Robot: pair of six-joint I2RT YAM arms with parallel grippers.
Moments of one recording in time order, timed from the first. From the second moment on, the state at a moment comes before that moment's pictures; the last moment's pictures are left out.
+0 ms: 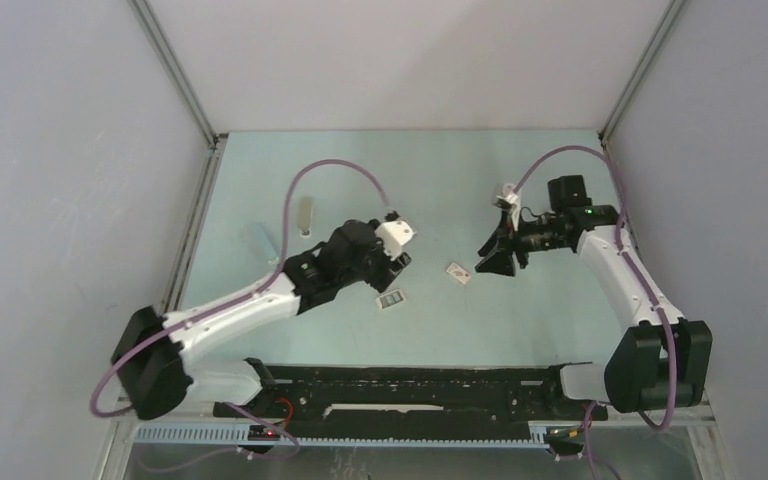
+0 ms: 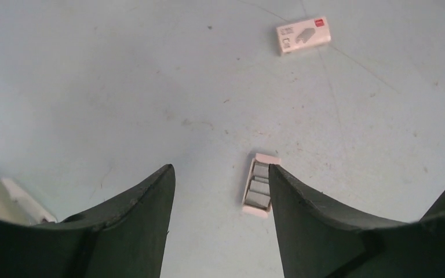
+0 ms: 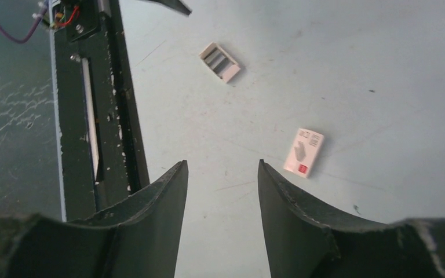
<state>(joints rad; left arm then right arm) -0.87 1.33 0.94 -0.25 -0.04 0.20 0.02 1.32 1.08 -0.93 -1.10 -0.84</state>
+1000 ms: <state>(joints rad) -0.73 0.83 0.22 0.18 -0.28 -0.72 0.47 1.55 1.03 -0.50 -0.68 -0.23</state>
